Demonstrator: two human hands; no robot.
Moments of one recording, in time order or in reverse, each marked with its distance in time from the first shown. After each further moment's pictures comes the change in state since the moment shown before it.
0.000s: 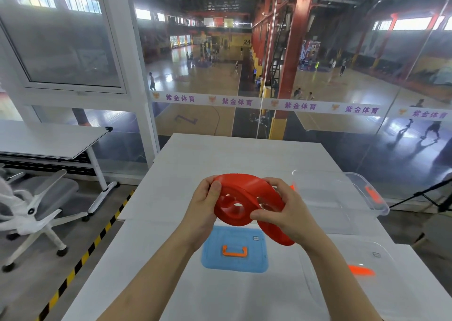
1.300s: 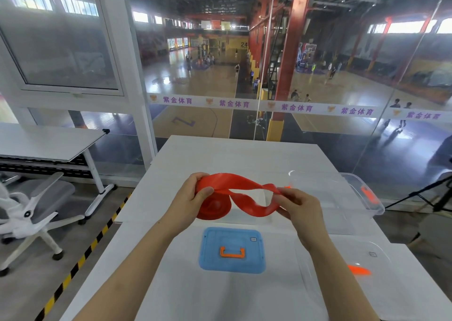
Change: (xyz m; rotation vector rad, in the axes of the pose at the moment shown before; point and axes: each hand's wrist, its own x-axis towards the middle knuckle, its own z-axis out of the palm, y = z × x) left_hand 0.021 0.002 -0.038 0.581 -0.073 0.127; right_hand -0.001 0.031 -0.014 0.255 0.352 0.253
